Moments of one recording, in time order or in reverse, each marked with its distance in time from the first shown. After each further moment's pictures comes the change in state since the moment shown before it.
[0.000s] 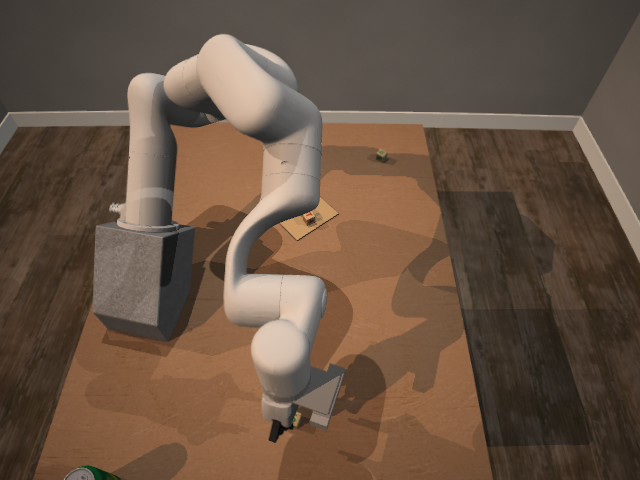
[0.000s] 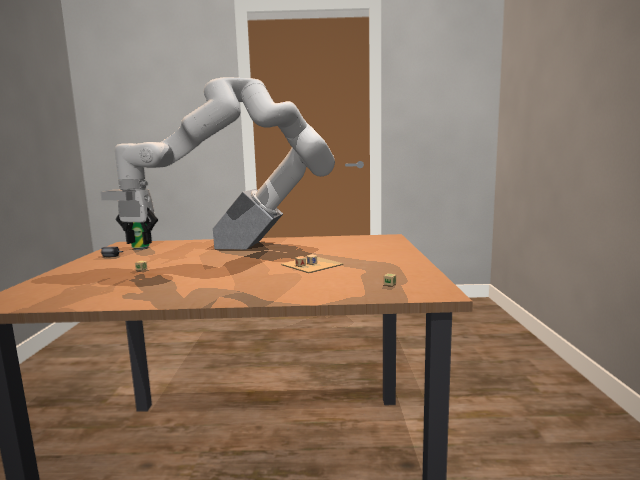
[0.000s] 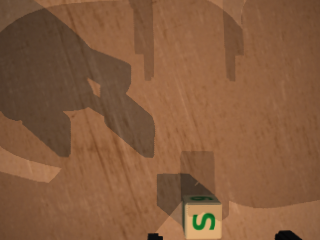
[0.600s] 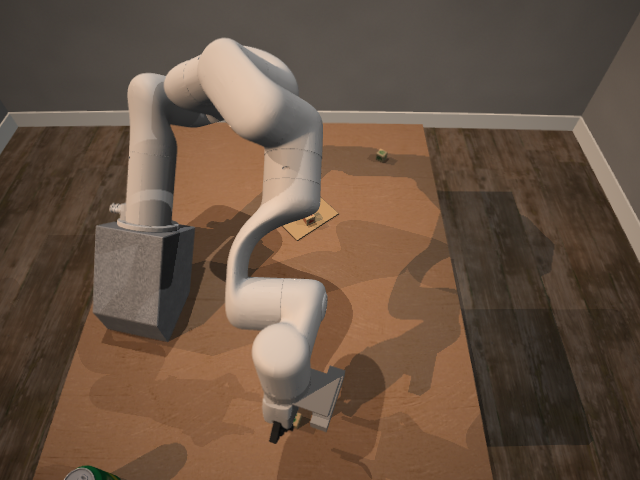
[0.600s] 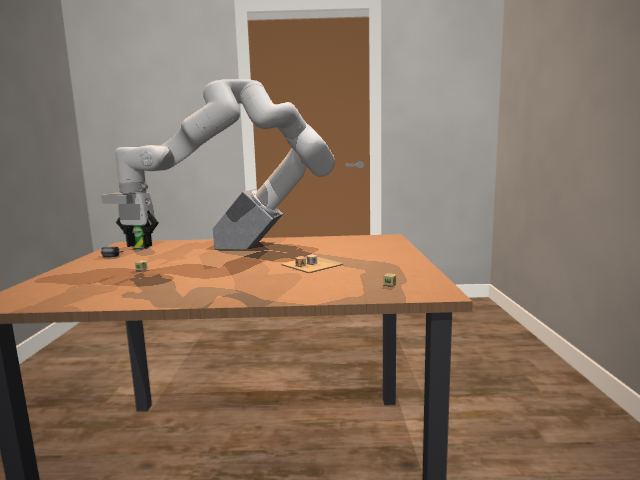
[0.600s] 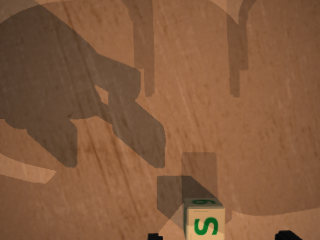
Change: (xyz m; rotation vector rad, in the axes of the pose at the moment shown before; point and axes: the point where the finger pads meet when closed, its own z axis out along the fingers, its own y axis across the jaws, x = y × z) arm 0.000 0.000 0.010 0.000 0.000 0.000
